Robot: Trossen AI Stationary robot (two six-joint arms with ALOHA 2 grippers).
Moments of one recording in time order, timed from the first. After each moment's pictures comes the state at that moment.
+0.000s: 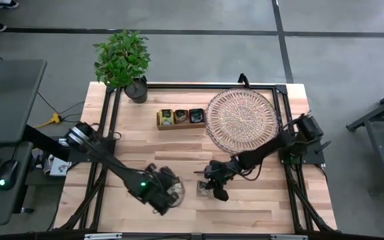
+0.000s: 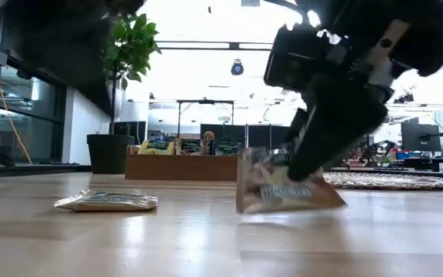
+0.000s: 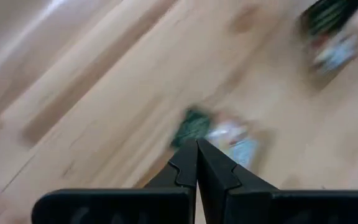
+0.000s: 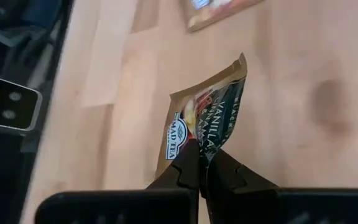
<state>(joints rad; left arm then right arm) -0.65 1.82 1.30 -0.82 -0.54 -1.29 0.34 1.84 0.86 0.23 -0.16 0.53</state>
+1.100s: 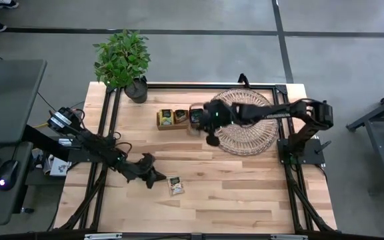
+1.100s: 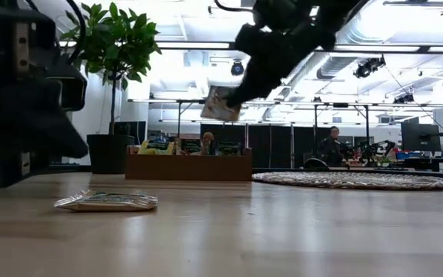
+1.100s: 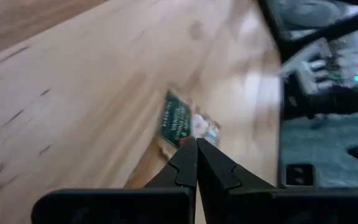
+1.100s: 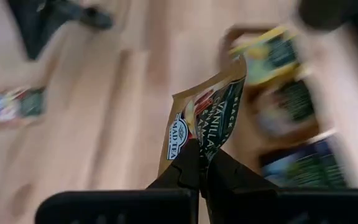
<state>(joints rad) -0.60 1.53 0.28 0.76 -0.38 -1.27 -0.19 1.64 1.08 -0.13 -0.17 -0.17</state>
